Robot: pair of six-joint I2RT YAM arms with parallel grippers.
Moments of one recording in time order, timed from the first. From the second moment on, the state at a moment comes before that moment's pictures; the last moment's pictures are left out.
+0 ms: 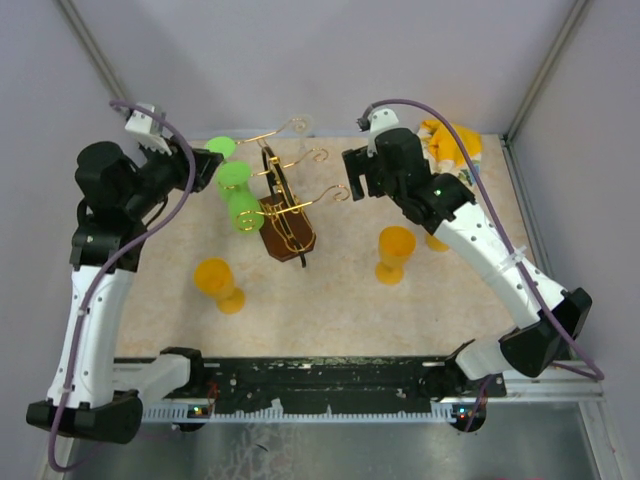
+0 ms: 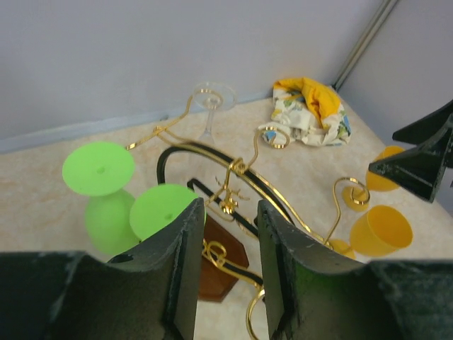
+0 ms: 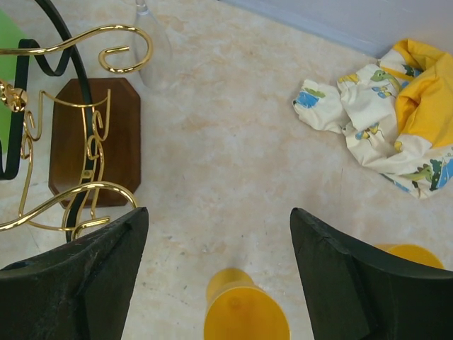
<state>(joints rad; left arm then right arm) -0.13 1.06 1.38 -0.33 0.39 -0.19 0.65 1.40 1.55 -0.62 0.30 0.06</state>
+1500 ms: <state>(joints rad) -0.14 0.90 1.10 -1.16 0.29 -0.30 0.61 1.45 1.64 -0.66 0.34 0.07</state>
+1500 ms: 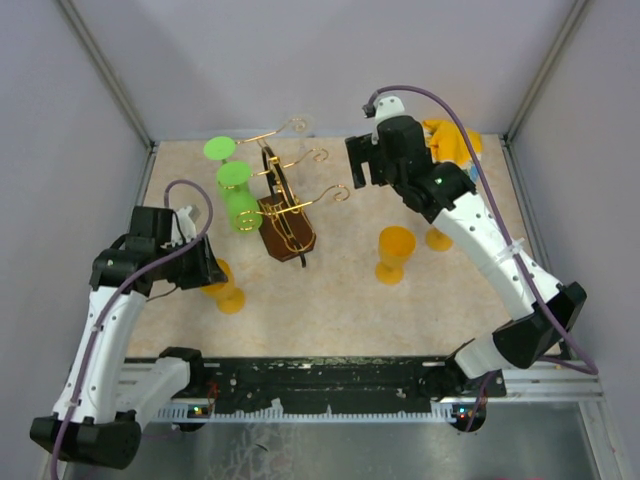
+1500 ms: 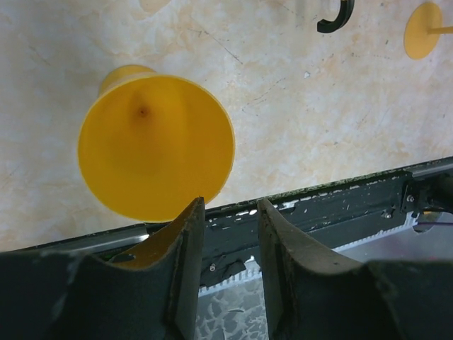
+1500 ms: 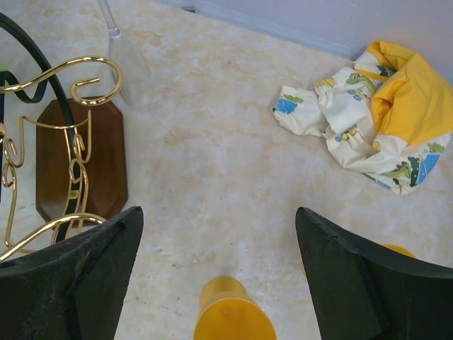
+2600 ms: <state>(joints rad) -0.26 1.02 1.00 -0.98 0.05 -0.39 0.60 1.46 1.64 -0.63 0.34 0.05</state>
